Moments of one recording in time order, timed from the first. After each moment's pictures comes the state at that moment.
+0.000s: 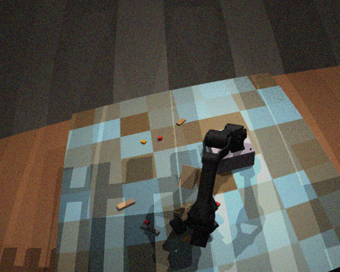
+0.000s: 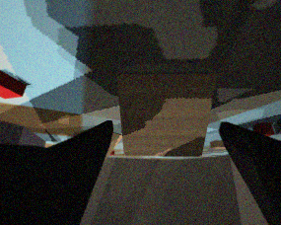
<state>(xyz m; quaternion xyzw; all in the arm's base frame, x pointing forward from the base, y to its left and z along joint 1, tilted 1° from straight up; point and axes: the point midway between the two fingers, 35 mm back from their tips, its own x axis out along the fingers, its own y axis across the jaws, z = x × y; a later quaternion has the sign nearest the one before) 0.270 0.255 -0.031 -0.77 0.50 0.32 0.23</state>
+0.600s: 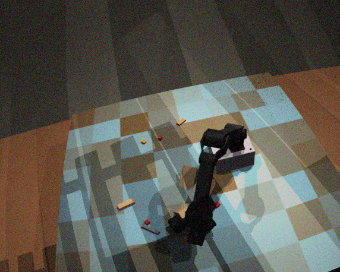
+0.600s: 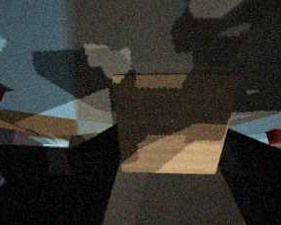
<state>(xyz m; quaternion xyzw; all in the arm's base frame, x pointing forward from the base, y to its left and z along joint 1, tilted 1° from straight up) 0.275 0.240 -0.044 -0.77 0.50 0.32 0.22</state>
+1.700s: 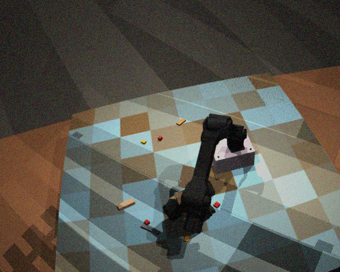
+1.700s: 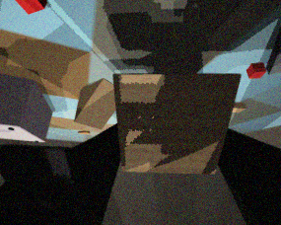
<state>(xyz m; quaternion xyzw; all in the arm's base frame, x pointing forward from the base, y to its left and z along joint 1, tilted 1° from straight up) 0.274 0.239 0.053 -0.77 0.51 0.32 0.23</state>
